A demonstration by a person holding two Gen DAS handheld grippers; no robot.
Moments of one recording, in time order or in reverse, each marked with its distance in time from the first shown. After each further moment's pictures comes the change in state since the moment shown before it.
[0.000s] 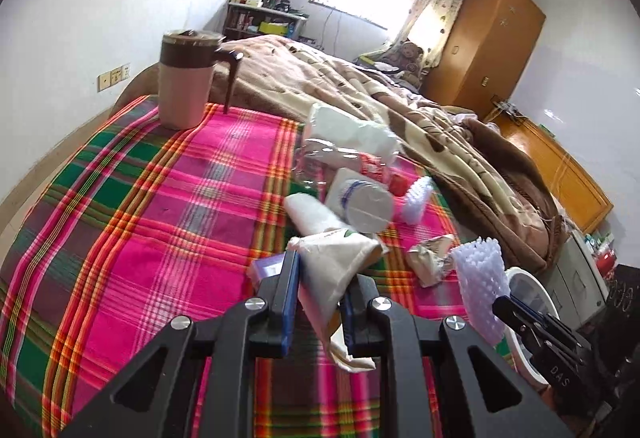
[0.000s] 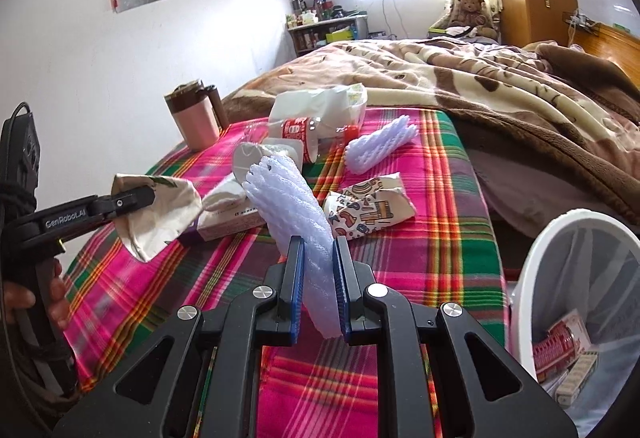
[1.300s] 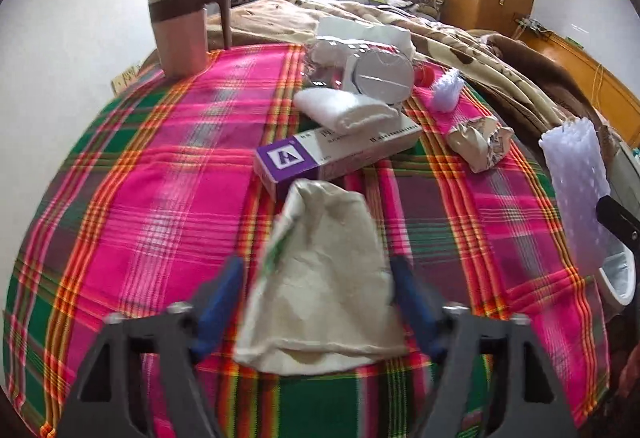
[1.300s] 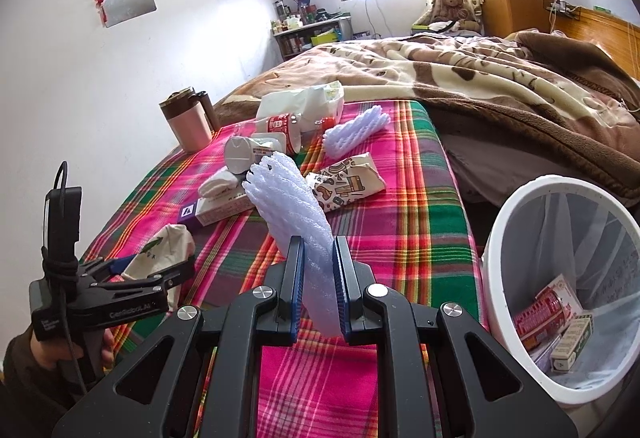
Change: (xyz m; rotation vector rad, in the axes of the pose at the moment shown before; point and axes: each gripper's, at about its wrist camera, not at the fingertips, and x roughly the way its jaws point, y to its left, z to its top) left arm 0.027 -0.019 -0.063 0.173 0.184 0.195; right arm -0.024 -0.016 -0.021 0.049 -0.004 -0.010
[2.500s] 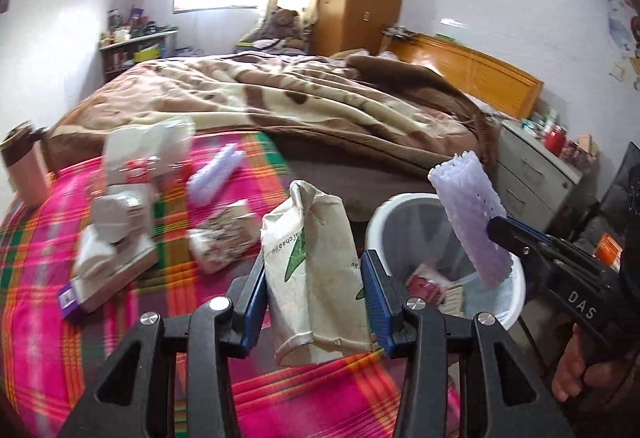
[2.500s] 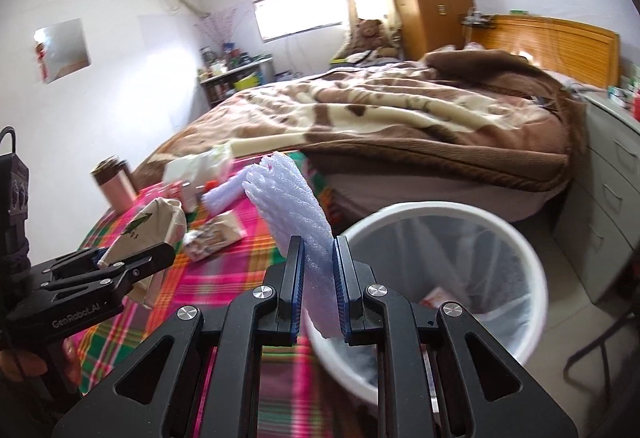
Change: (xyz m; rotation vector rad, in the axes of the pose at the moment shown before) left arm -0.051 -0.178 0.048 0.259 -0.154 -0.358; right arm -0.074 -0.093 0.011 0.142 -0.144 -0.265
